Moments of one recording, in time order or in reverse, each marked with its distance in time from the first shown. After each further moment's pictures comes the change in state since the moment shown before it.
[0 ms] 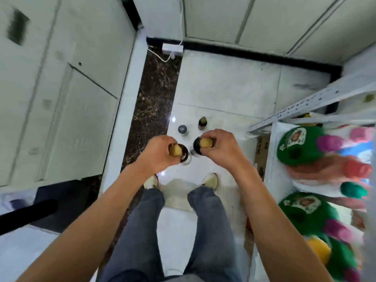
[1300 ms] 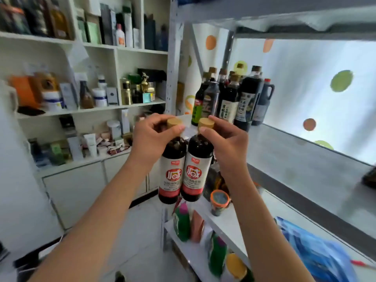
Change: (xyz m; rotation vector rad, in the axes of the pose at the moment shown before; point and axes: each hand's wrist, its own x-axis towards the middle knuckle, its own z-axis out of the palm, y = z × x) left_hand -0.310 0.383 -0.198 -0.778 0.034 1.198; right_hand -0.467 -0.252 -0.209 0.620 1.496 -0.521
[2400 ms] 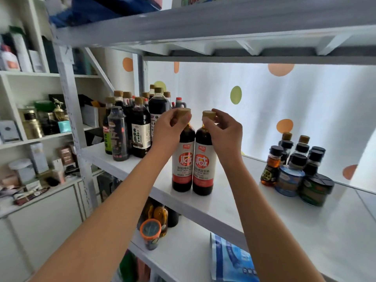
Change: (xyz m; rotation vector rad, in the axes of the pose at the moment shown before) left_hand 0.052 0.043 0.294 -0.147 -0.302 0.049; right_hand 0.112 -0.043 -0.220 -0.359 0.385 -0.135
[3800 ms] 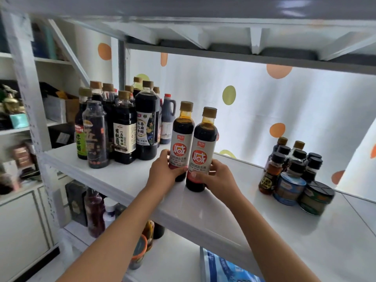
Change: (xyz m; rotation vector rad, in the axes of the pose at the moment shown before) left_hand -0.002 -0.132 0.012 0.269 -0.220 -0.250; right_hand -0.018 0.105 -0.003 -0.334 -0.305 0.323
